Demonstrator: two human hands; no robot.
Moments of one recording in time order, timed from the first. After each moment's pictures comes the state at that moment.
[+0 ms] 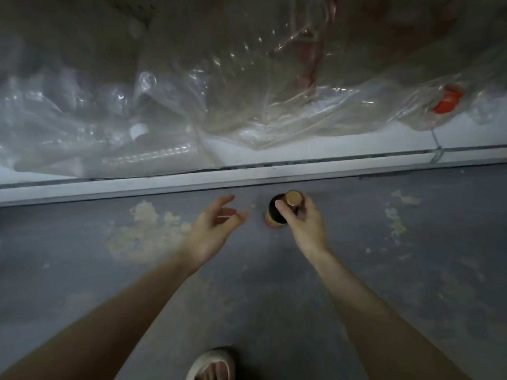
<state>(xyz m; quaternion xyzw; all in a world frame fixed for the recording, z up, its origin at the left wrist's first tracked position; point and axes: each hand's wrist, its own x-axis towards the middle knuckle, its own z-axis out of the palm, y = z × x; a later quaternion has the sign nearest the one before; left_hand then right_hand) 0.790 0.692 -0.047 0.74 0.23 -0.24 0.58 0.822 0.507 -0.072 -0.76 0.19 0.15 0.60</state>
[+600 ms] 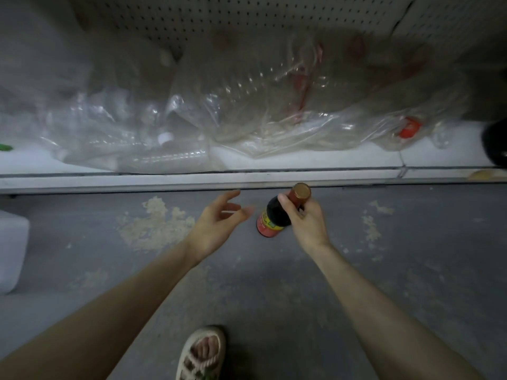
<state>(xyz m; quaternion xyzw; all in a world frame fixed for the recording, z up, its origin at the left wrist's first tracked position) 0.768 0.681 0.012 0.74 0.19 -0.21 0.60 0.811 0.496 -0.019 -0.83 0.10 0.12 0.54</state>
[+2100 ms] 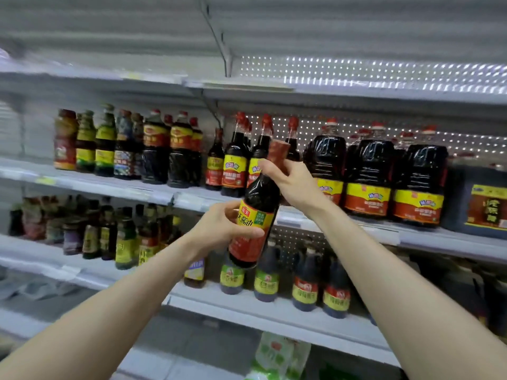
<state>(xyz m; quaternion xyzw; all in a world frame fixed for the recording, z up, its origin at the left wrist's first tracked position) 0.598 1.048 0.957 0.79 -0.05 0.25 0.55 0.676 0.900 1.038 -0.71 -0.46 -0.10 0.52</state>
